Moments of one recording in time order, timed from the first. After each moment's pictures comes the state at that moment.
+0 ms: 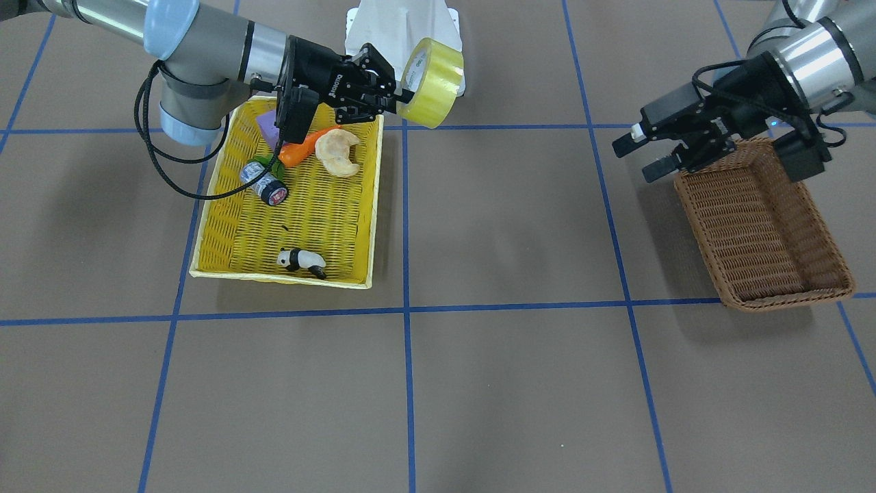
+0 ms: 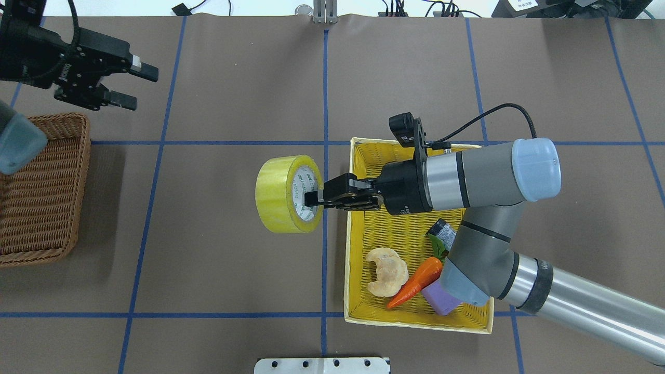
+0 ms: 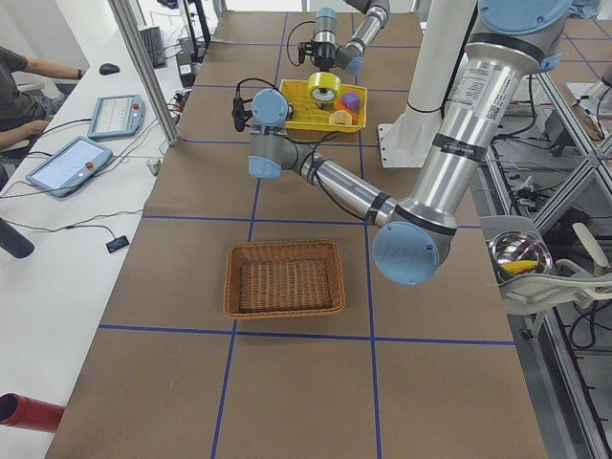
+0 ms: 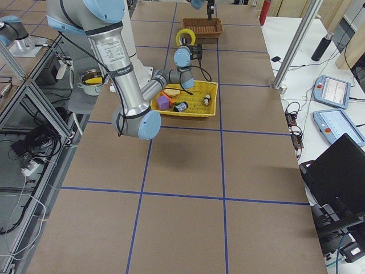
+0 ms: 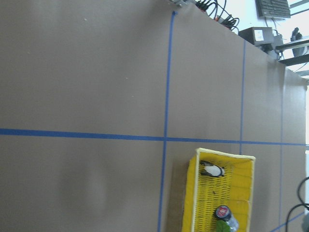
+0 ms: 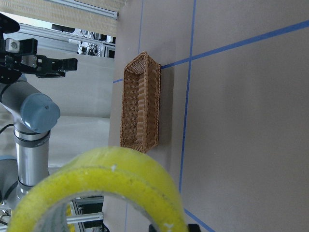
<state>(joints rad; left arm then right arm) -1.02 -1.93 -1.69 -2.91 -2.44 -1.84 0.52 -1.08 1.64 -0.16 2.01 1.69</state>
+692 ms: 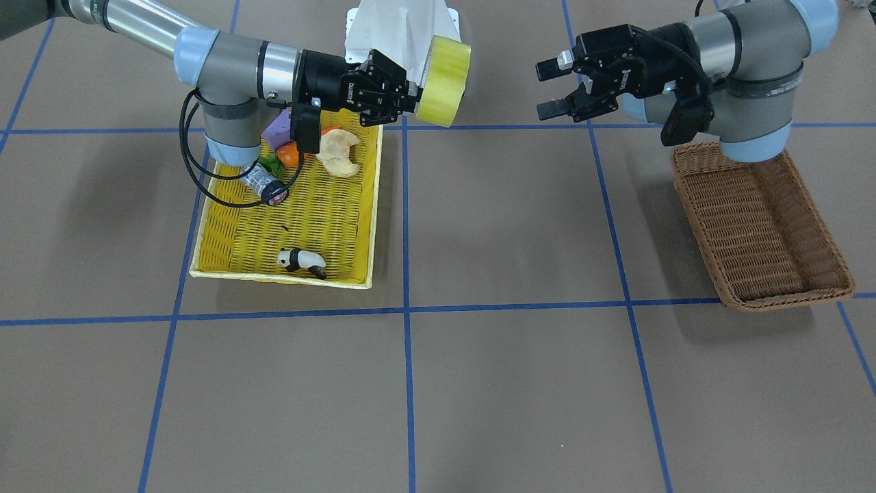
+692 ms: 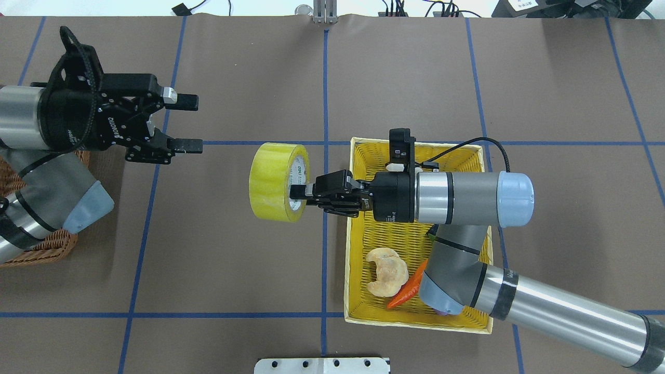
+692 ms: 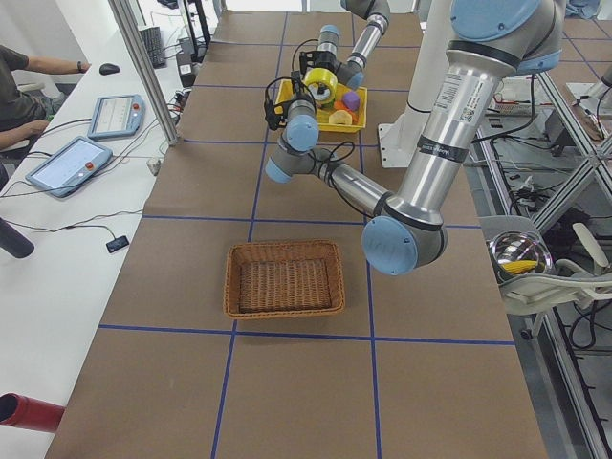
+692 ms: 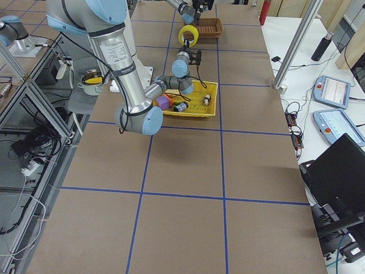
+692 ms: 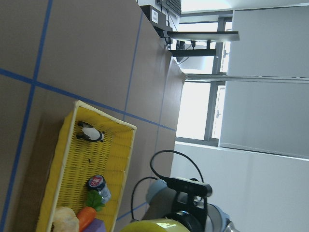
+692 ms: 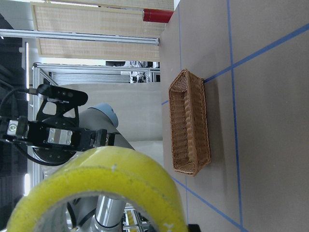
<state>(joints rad) -0.82 -1.95 -1.65 -3.41 -2.15 -2.25 0.47 -1.01 1.45 0.20 1.85 1.90</state>
